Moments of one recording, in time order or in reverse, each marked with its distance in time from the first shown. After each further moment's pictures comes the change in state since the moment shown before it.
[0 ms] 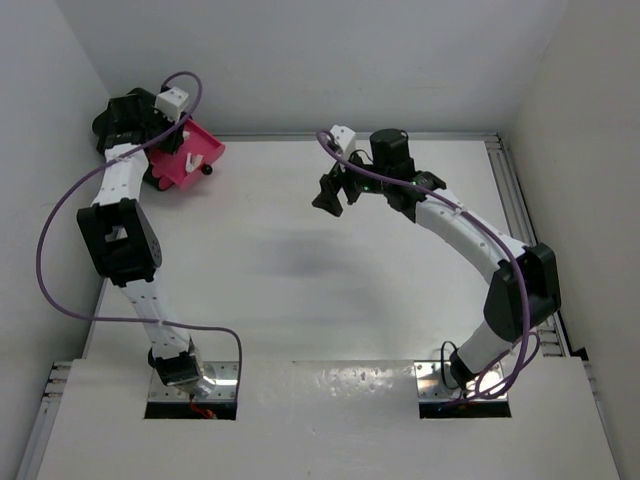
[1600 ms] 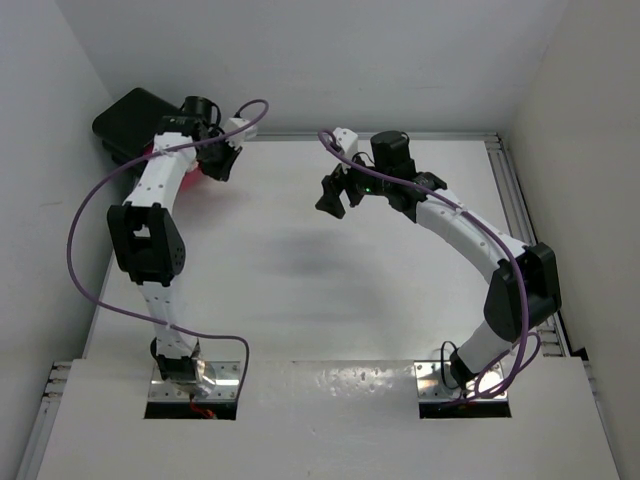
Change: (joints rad) left arm -0.308 -0.005 0.126 -0.644 -0.152 0.079; right arm -0.010 0.000 -0.017 -0.037 0.016 0.023
